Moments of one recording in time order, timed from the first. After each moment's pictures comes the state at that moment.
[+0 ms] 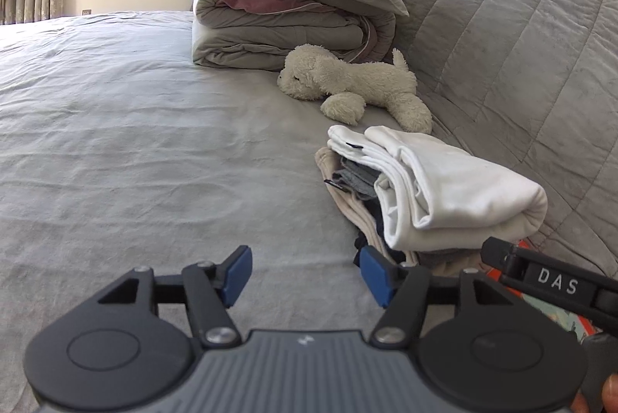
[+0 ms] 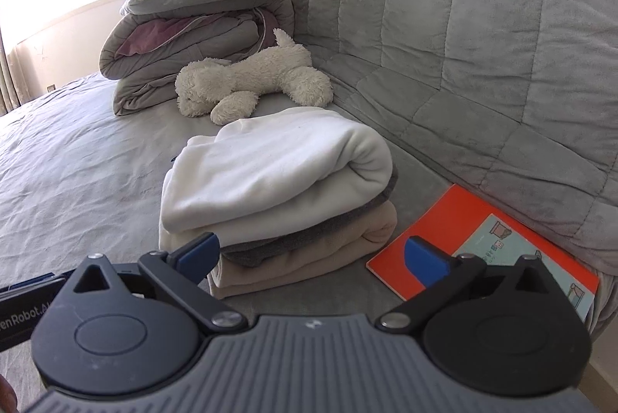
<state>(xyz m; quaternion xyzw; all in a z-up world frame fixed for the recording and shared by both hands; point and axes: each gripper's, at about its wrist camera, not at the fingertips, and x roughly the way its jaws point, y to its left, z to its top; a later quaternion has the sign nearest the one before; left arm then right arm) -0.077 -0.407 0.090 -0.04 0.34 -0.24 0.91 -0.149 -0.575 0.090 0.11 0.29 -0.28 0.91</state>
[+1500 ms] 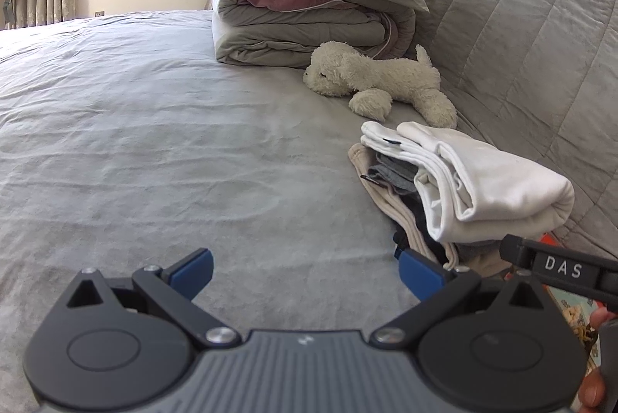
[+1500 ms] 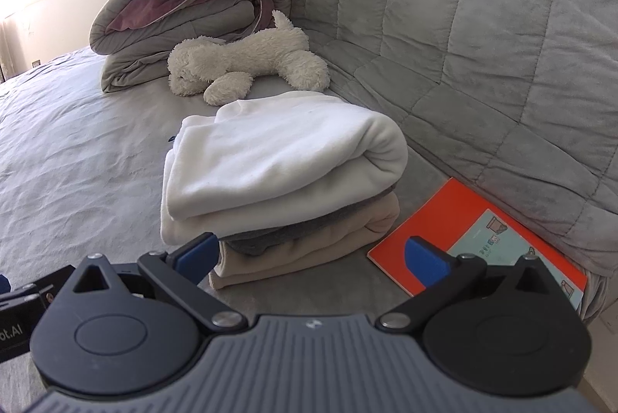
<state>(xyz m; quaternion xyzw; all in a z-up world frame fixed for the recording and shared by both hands) -0.067 -0.389 0.083 -0.02 0.35 -0.23 0.91 -0.133 -0.559 0.087 0.08 0.32 -0.30 0.90</state>
